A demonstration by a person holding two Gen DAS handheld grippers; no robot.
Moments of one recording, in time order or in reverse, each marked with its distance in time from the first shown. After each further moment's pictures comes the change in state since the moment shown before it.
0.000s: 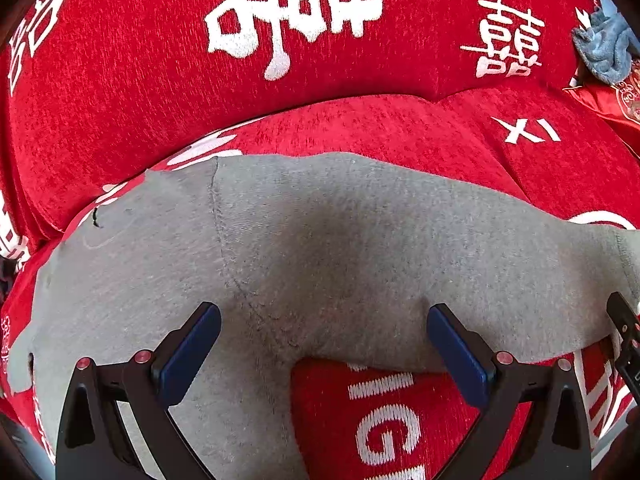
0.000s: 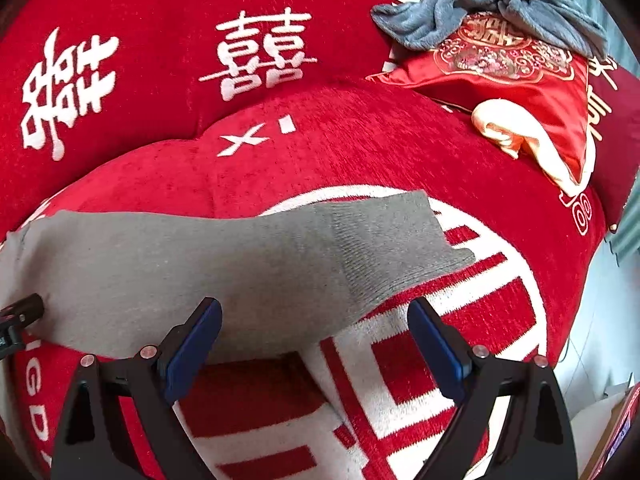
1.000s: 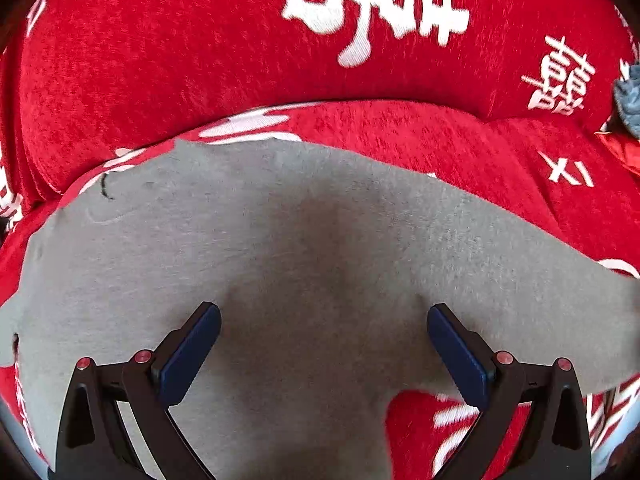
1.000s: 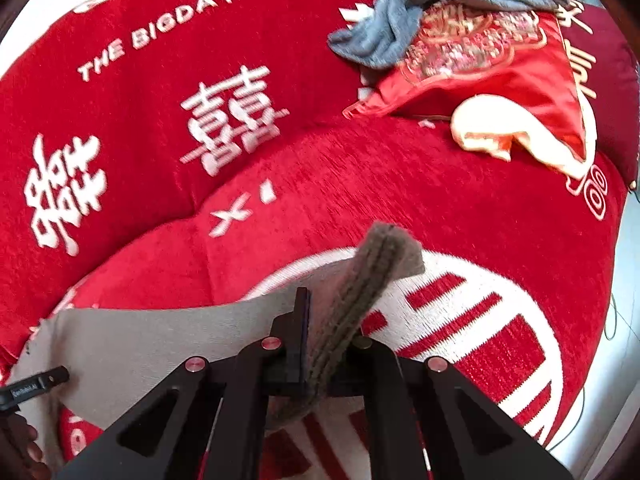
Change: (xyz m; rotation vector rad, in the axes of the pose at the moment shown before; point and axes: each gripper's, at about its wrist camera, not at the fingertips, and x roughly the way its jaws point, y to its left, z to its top) left arm 0.016 0.063 0.006 -0.139 0.029 -0.035; right arm -0.010 -0.056 0.029 0.206 -0.149 0.153
